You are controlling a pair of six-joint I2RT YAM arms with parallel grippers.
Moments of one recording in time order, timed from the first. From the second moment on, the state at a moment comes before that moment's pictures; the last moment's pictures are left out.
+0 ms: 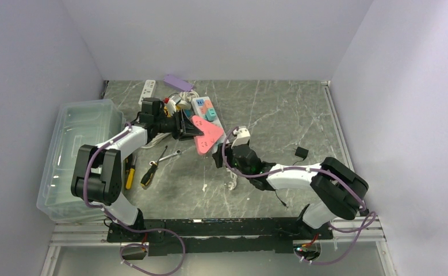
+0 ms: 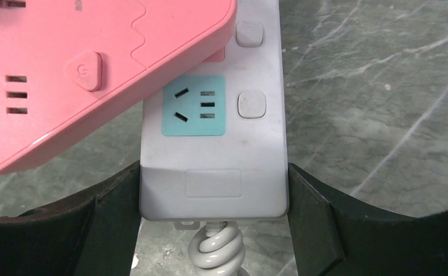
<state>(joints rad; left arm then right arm) -0.19 1.60 0.97 -0.02 0.97 -0.70 0.89 1.51 0.60 0.48 0.31 0.50</state>
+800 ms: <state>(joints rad) -0.14 1.60 0.95 0.03 1.03 -0.74 0.97 1.52 0.64 0.43 0.45 0.45</state>
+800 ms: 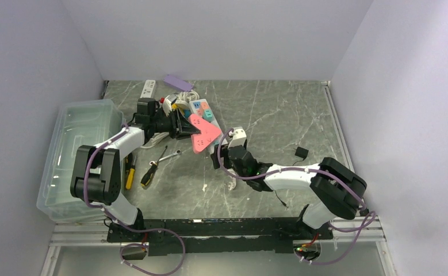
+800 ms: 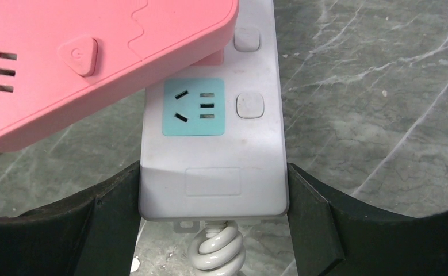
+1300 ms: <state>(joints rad) -0.14 1.60 0.94 0.15 1.05 -0.77 0.98 1.56 0.65 0.30 0.59 0.47</state>
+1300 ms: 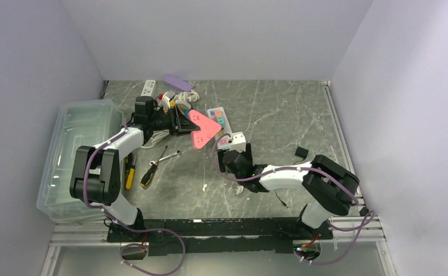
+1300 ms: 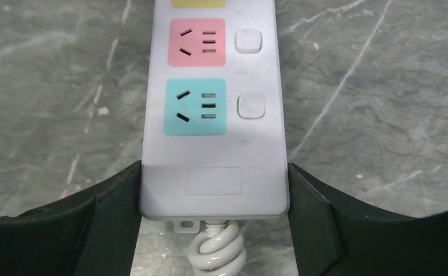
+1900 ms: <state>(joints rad) -0.14 1.56 0.94 0.08 1.01 -0.70 1.03 1.59 0.65 0.30 0.61 0.46</state>
